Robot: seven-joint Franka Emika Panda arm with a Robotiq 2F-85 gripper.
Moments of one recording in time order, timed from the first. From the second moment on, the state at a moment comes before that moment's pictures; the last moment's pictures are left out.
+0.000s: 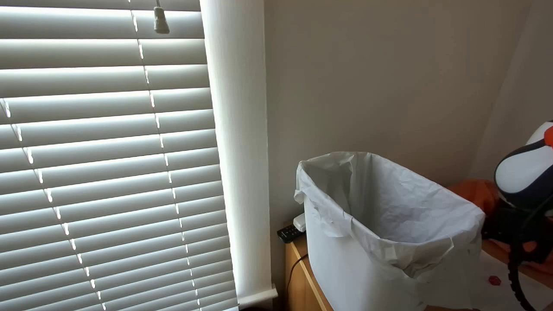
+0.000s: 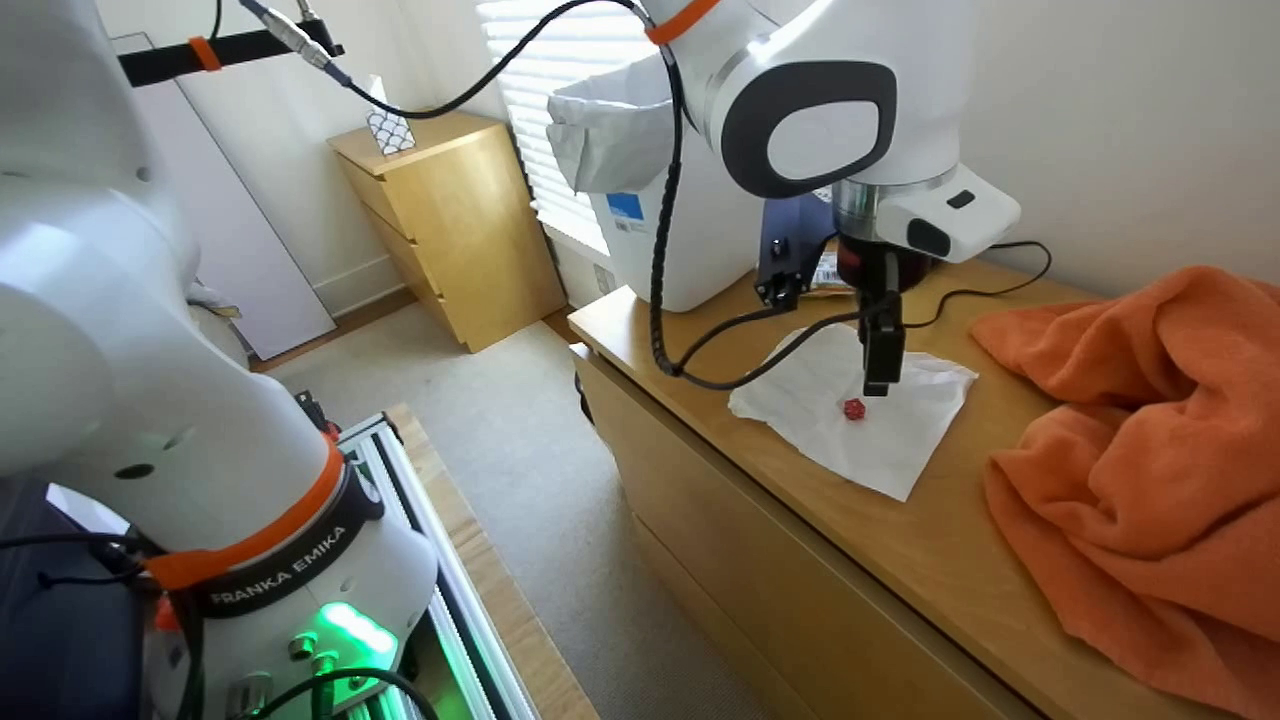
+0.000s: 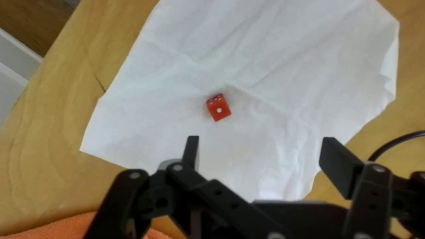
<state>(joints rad) -0.14 0.29 -0.16 -2.34 0.23 2.70 0.36</state>
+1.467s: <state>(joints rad) -0.26 0.31 -0.25 -2.43 0.31 2.70 0.27</state>
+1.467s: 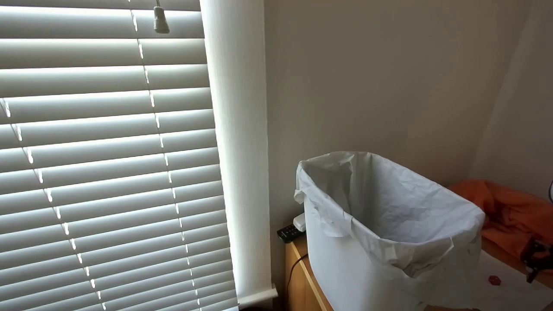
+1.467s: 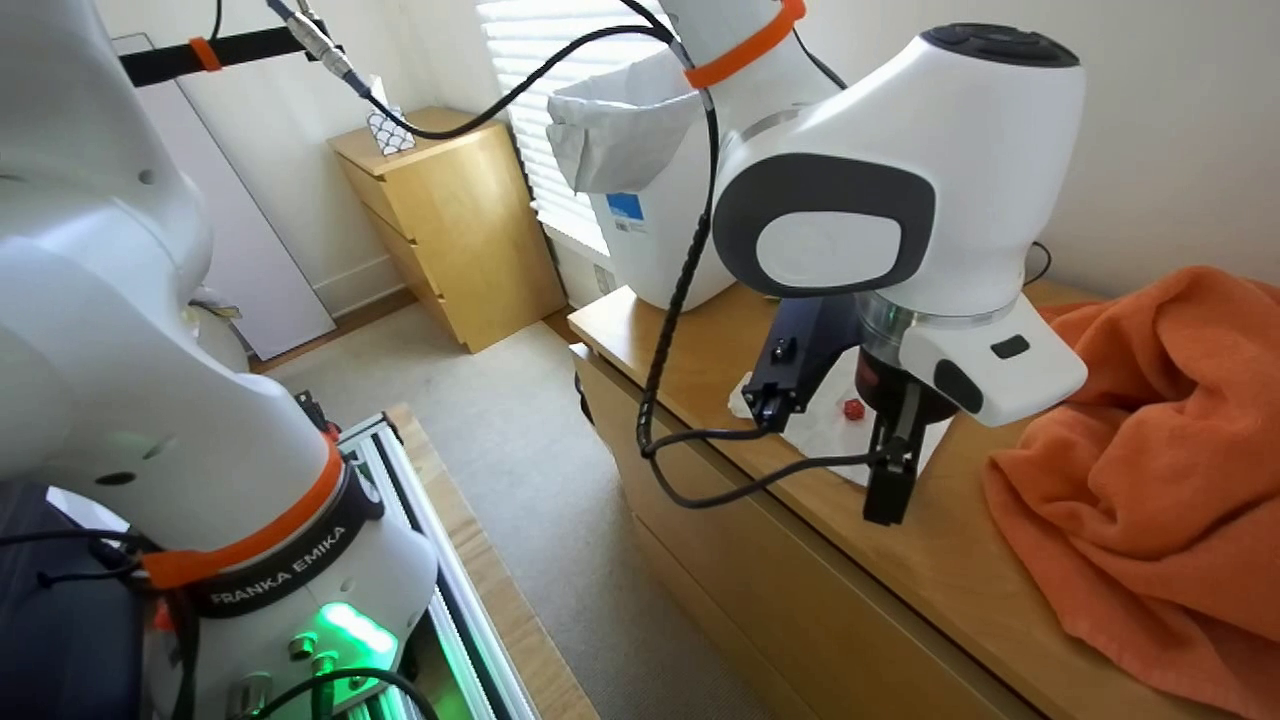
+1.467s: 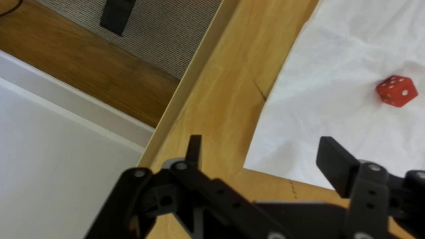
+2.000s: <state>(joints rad) -0.29 0.33 -0.22 -2.40 0.33 2.70 0.18</state>
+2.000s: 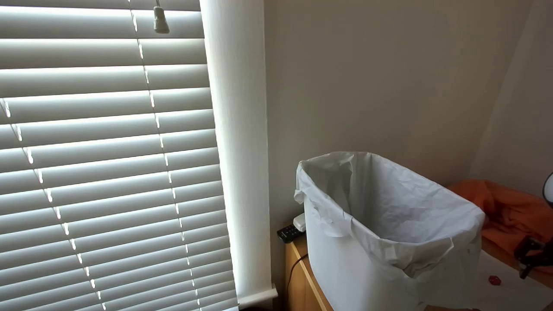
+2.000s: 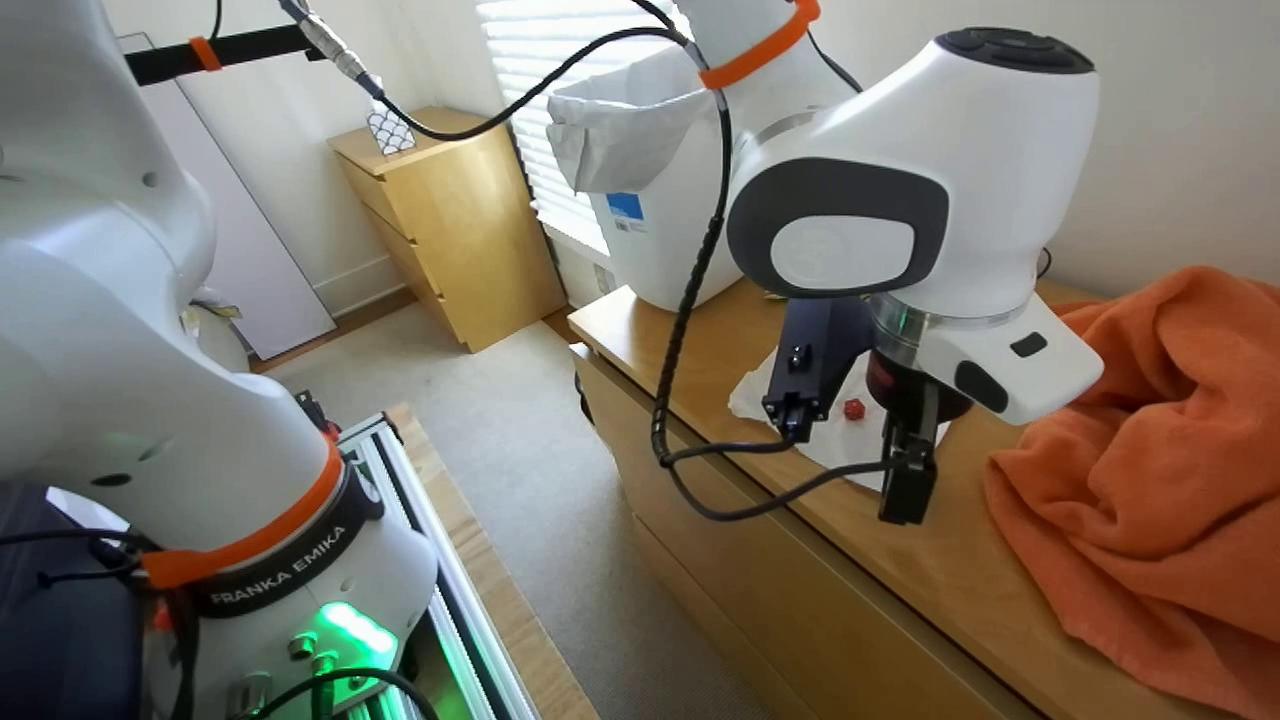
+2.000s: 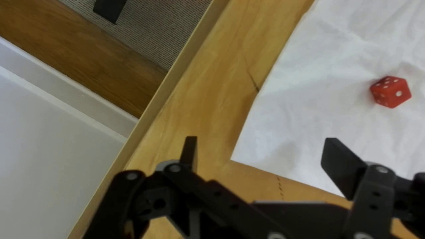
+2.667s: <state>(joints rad) -0.32 0.36 -0.20 -2.37 0.34 2.70 0.13</state>
